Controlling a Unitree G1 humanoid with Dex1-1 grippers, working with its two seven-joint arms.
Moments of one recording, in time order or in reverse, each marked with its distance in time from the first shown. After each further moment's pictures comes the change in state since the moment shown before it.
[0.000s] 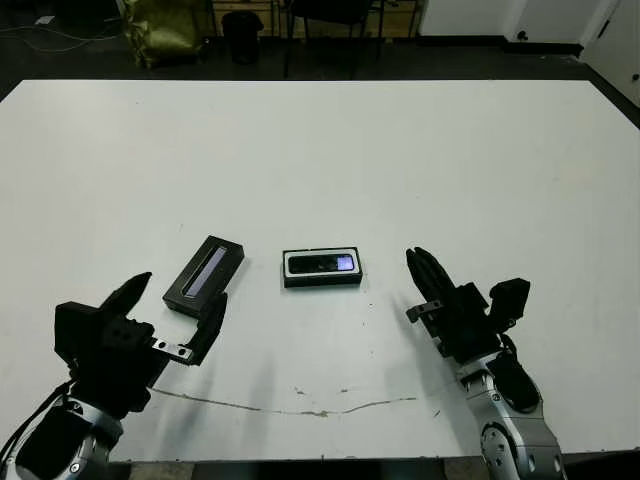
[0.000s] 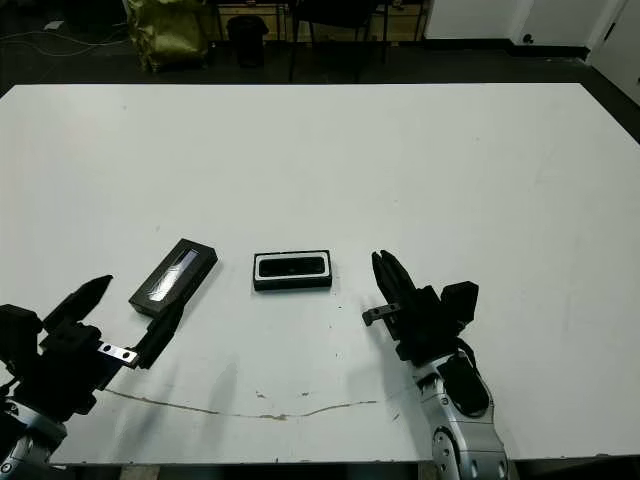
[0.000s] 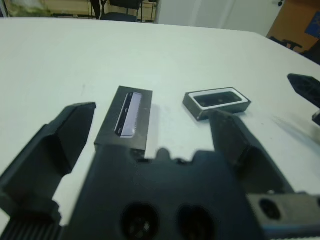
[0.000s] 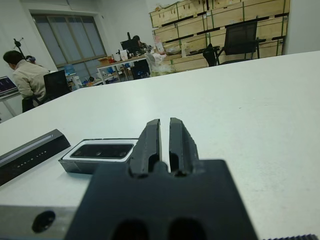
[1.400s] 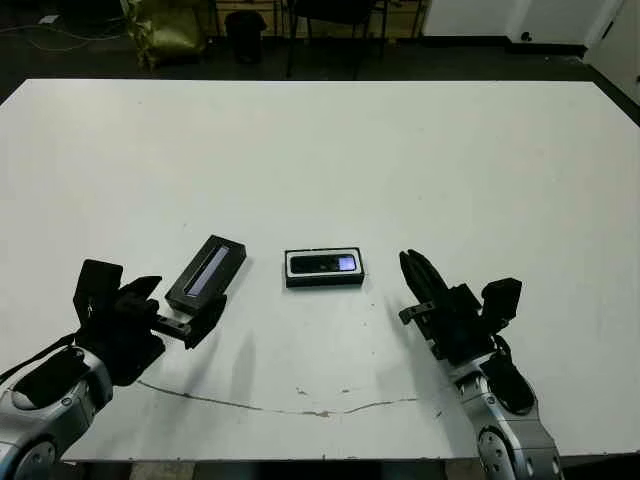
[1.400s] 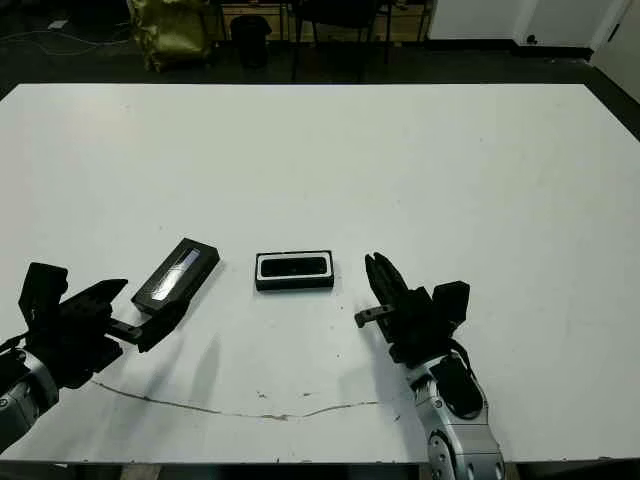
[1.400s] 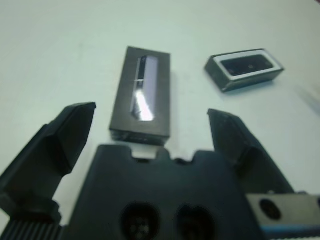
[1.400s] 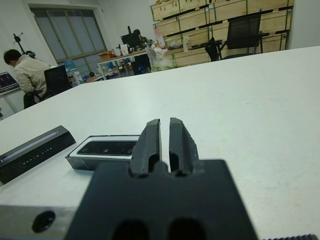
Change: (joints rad) left arm -0.222 0.125 0.073 0.045 -0.096 0.472 0.019; right arm 0.015 0.001 0.033 -0.050 -0.009 0.053 -0.042
